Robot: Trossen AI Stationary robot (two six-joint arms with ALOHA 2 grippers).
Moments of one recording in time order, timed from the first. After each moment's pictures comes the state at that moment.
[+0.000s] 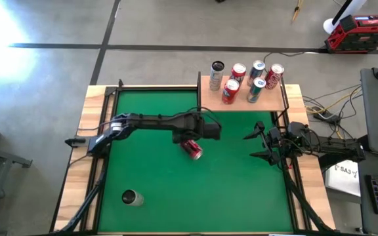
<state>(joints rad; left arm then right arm) -0.02 2.23 2.21 -1.35 -0.37 -1.75 -0.15 0.05 0.01 0.06 -0.39 0.16</state>
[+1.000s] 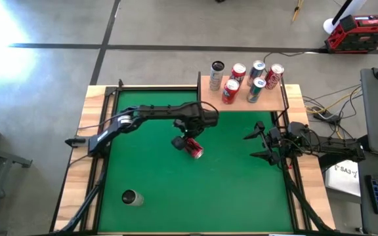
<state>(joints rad) 0.15 2.32 2.10 -1.39 0.13 -2.22 -0.15 0.05 0.01 0.06 -0.39 0.16</state>
